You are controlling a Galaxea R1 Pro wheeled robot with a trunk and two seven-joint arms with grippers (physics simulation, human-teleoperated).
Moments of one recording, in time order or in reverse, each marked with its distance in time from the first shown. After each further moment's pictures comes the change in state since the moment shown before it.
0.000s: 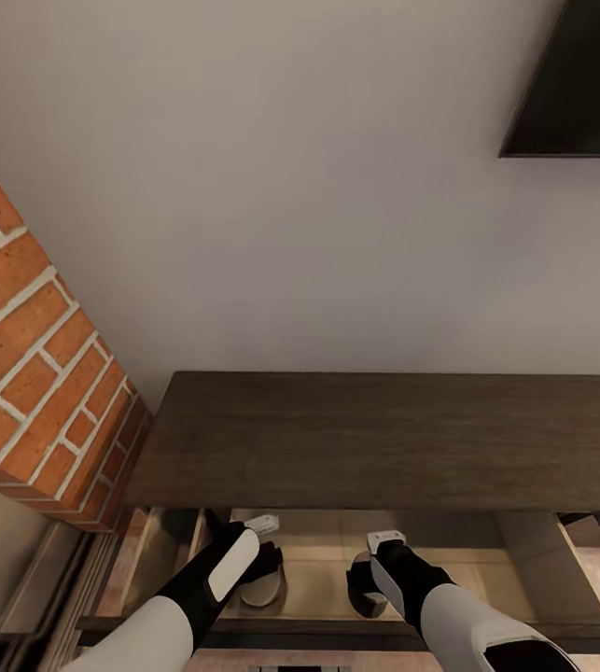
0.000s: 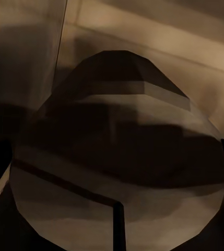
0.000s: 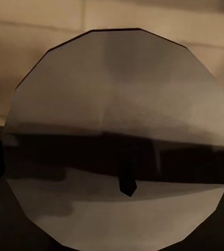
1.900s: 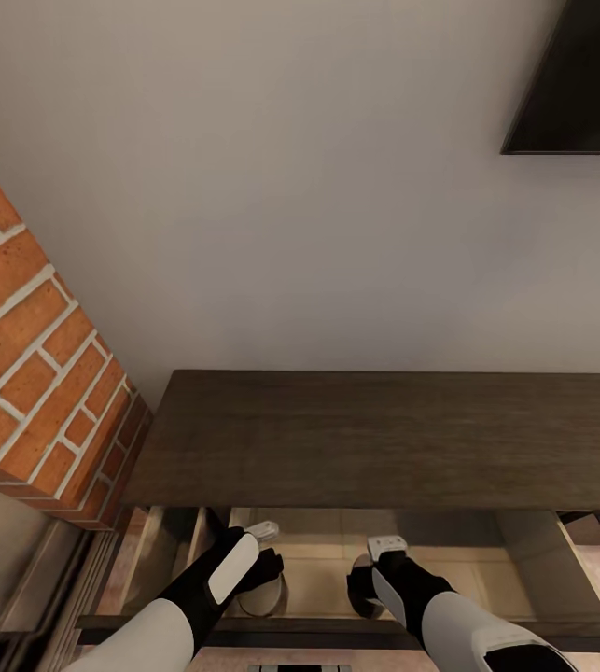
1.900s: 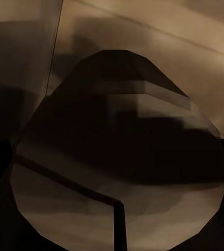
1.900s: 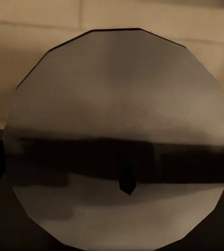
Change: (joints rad) left arm 0.001 -0.004 0.002 0.034 0.030 -0.007 -0.004; right arm 0.011 -0.001 -0.001 0.040 -0.006 -0.092 -0.006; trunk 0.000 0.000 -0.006
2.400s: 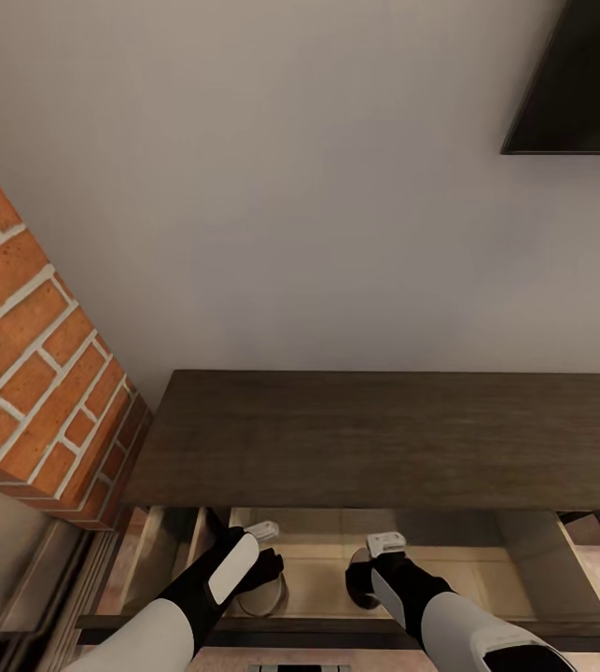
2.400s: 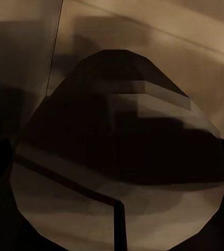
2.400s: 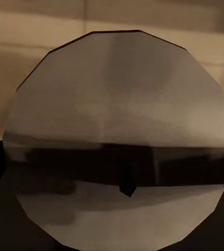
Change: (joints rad) left arm 0.000 -0.001 -0.001 0.001 -0.003 0.001 -0.001; right arm 0.001 0.003 0.003 0.000 0.006 -0.059 0.000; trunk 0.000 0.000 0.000
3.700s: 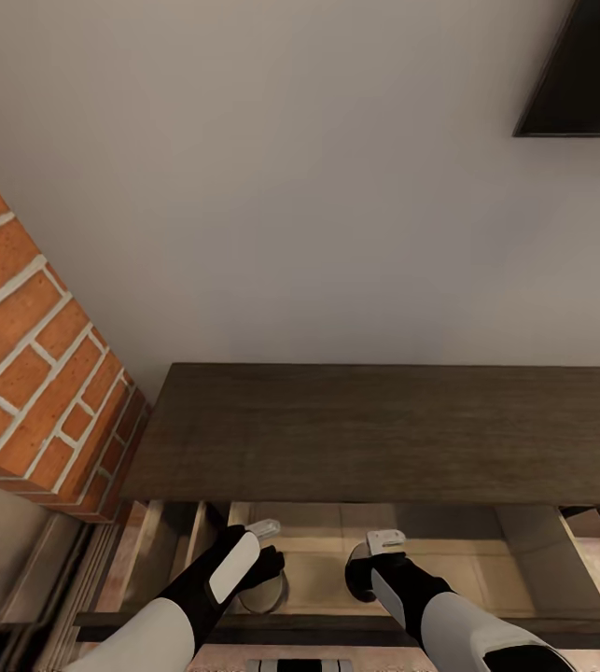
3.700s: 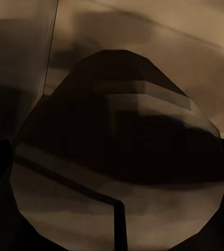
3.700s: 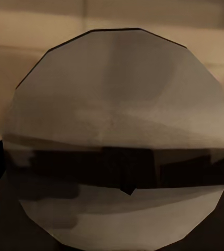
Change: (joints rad) left arm 0.000 -0.002 0.000 -0.013 -0.008 0.002 -0.001; right arm 0.000 0.000 0.001 0.001 -0.006 -0.040 -0.003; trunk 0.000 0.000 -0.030
